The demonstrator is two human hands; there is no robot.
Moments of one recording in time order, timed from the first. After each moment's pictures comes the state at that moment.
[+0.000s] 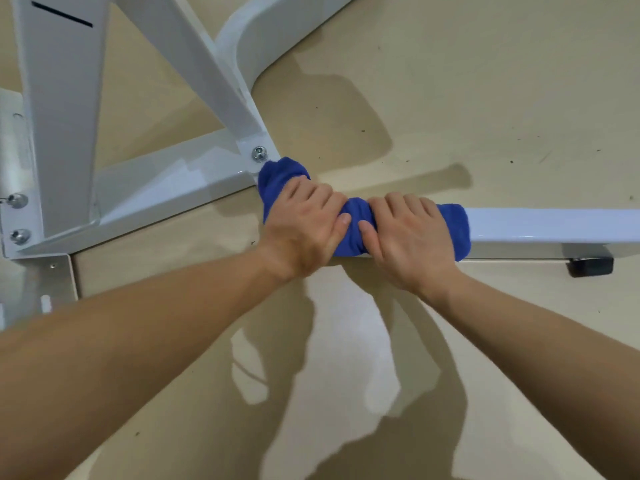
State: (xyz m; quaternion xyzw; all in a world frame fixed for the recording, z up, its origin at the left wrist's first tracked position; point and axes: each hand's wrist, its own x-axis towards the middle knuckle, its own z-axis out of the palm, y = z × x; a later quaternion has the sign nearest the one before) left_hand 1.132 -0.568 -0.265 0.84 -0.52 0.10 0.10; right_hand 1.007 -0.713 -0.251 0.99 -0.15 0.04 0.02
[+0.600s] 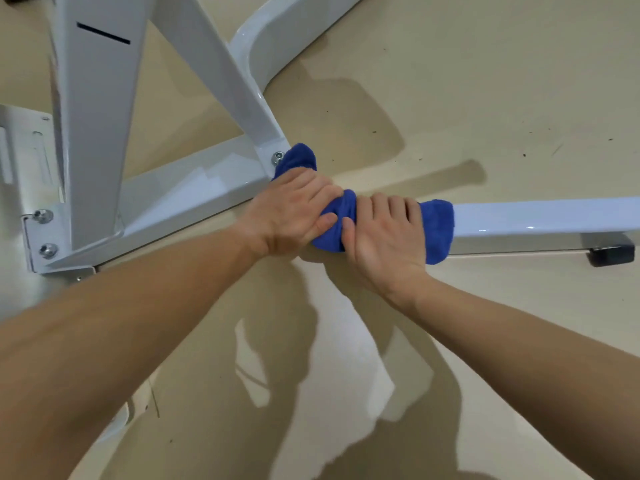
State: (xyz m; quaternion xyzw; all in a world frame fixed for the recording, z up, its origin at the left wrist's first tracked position) left_hand 1.196 -0.539 -0.254 0.75 -0.65 0.03 0.07; right_hand 1.041 -0.654 -0.257 0.97 -0.23 0.07 0.04
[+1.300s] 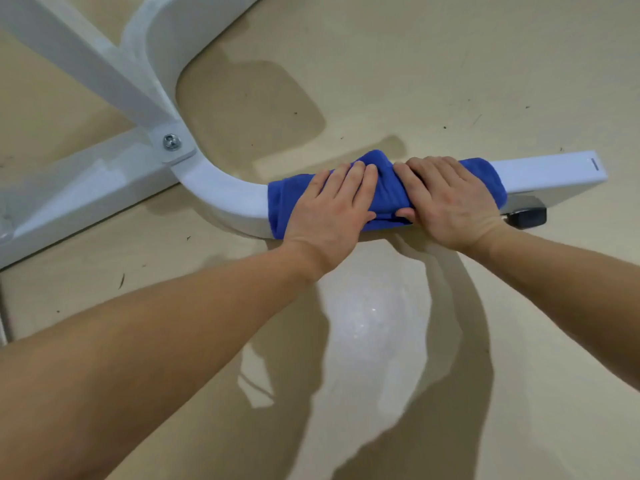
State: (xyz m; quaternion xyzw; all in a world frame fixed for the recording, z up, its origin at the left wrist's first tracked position) left_hand 1.038 -0.663 -0.272 0.82 -0.57 0.08 0.00; right_hand 0.909 -0.852 -0.270 0.98 -0.02 0.12 0.13
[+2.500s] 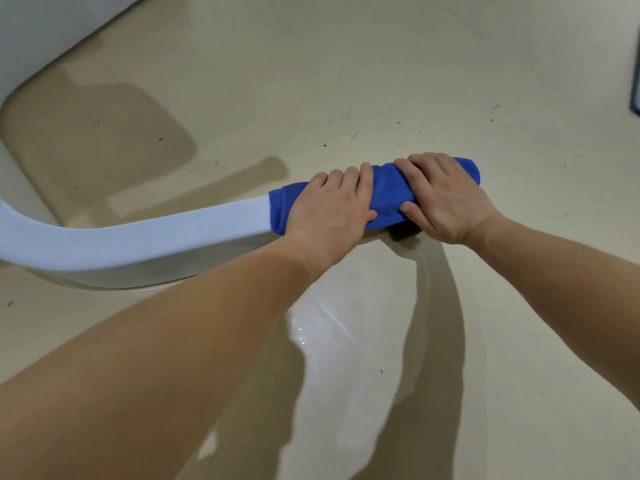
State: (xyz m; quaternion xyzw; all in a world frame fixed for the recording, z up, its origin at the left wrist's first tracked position) left_hand 0.950 -0.826 -0.253 0.77 -0.64 0.05 -0.03; right_hand 0.796 -0.995 -0.248 0.98 -0.16 0.00 0.08
